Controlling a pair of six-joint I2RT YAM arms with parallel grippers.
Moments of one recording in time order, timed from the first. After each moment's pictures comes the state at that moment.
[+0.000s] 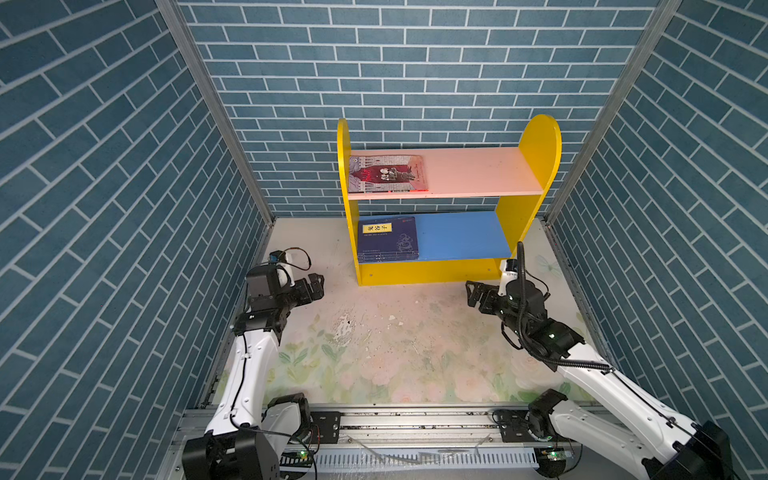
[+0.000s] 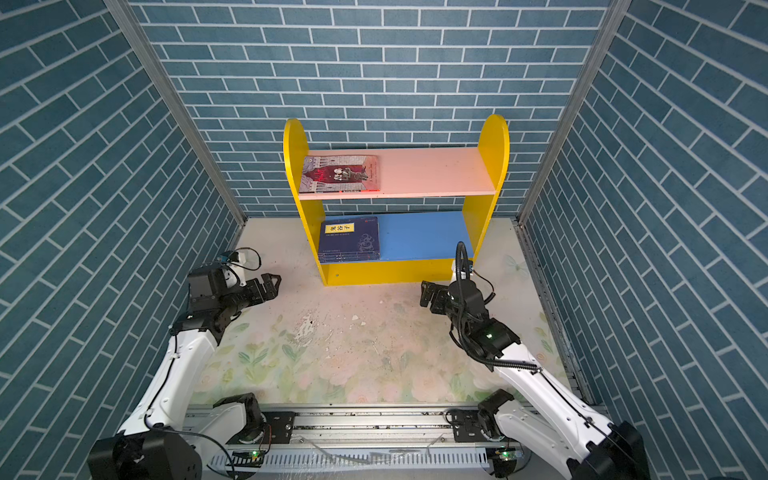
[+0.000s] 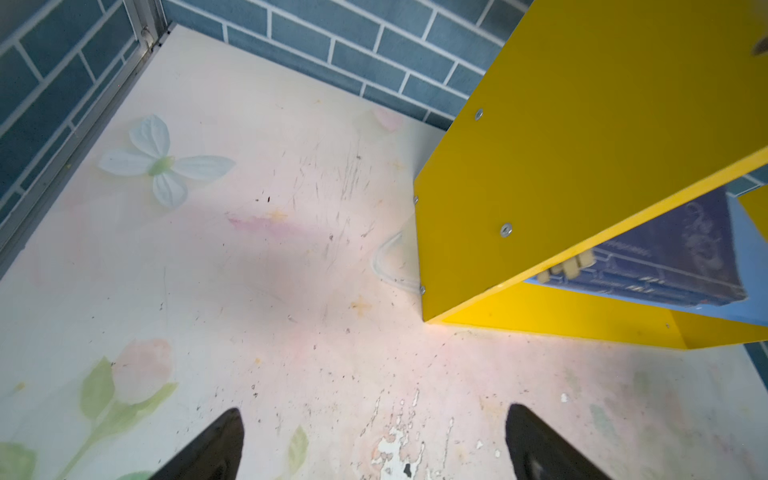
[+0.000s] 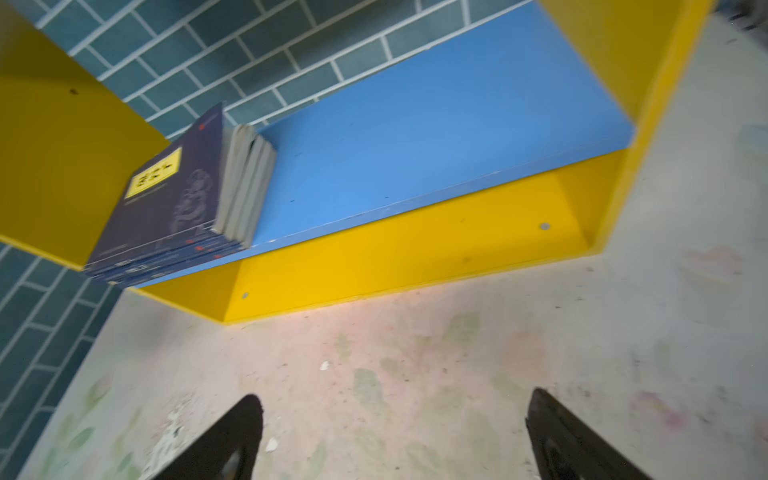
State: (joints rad) left arm 0.17 1.00 0.67 -0.28 0.32 -0.20; right arm 0.59 0.86 0.60 -0.20 0.30 0.52
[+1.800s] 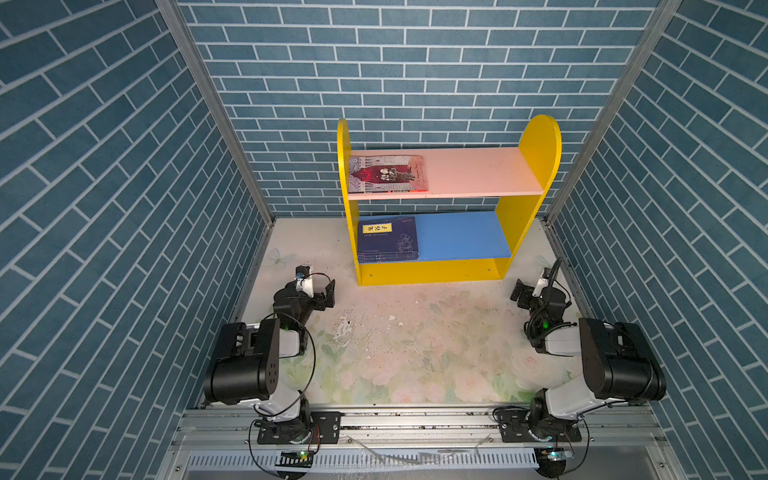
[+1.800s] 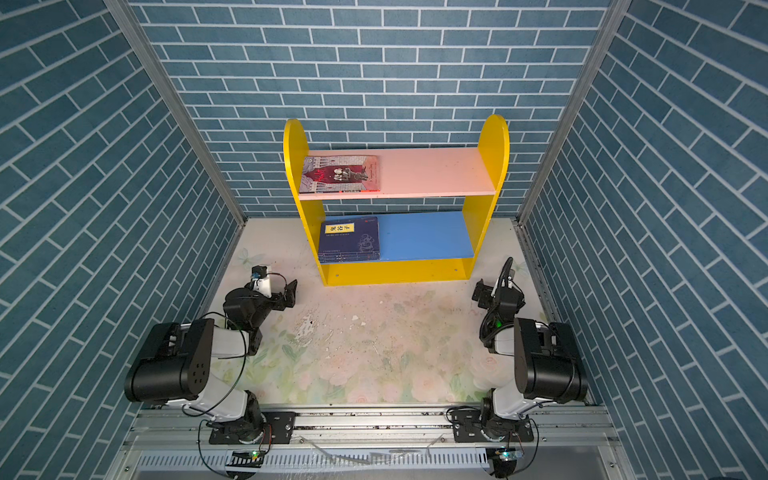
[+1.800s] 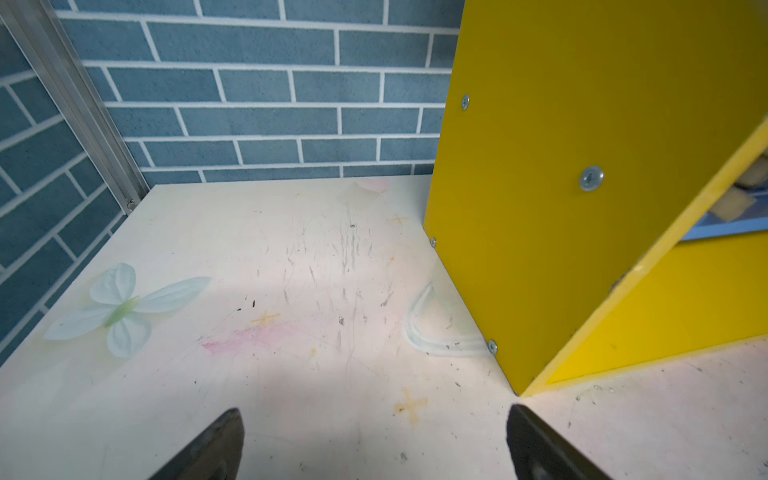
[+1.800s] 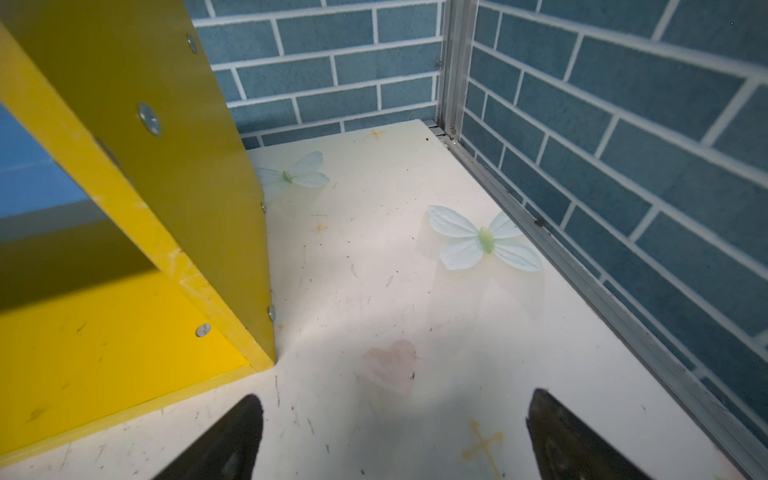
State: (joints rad) left arm 0.10 1.55 0.32 0.95 0.30 0.03; right arm -0.06 1.54 0.35 0.85 0.11 0.08
